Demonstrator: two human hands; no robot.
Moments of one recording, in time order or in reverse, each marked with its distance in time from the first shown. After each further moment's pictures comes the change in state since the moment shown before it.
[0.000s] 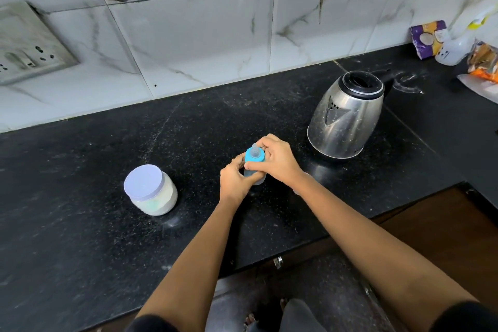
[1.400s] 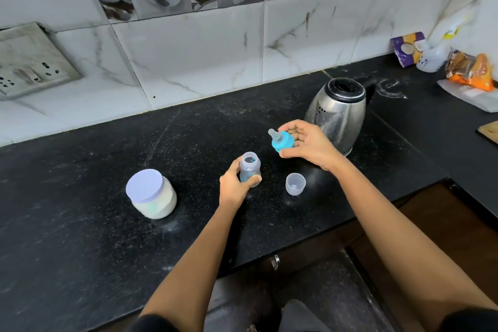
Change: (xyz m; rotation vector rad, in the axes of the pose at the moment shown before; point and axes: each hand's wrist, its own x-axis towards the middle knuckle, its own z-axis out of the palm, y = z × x) left_hand -0.010 0.001 0.003 0.023 -0.033 -0.035; right_hand -0.024 -0.016 -0.096 0.252 -0.044 0.089
